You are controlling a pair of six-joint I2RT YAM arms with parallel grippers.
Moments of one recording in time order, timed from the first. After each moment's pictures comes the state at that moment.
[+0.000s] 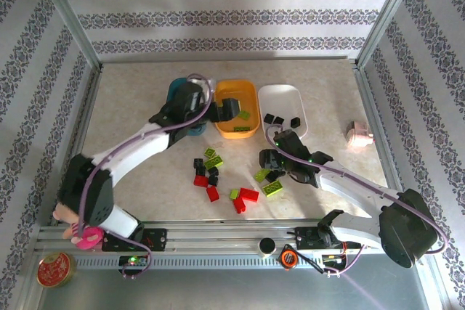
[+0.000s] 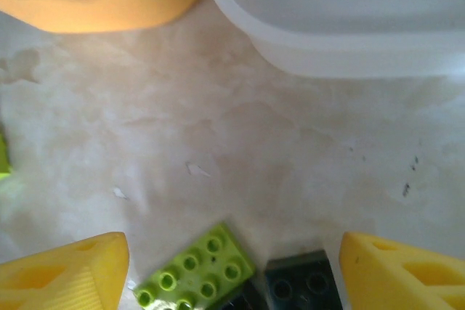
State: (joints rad) left arm -0.52 1.47 1.07 -0.07 0.21 -0.60; right arm 0.61 1.16 0.60 -0.39 0.10 0.55
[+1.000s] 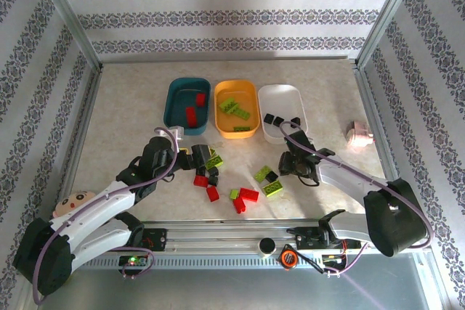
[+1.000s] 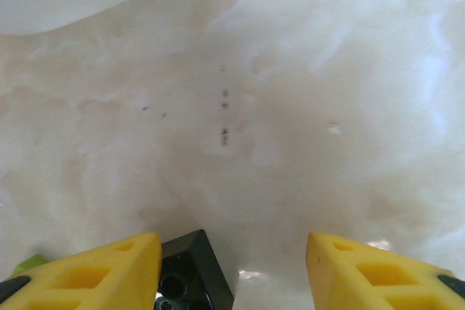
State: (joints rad) left arm -0.54 0.94 0.45 -0.02 0.13 -0.69; right arm 0.42 1.25 0.56 -0.48 0.12 0.71
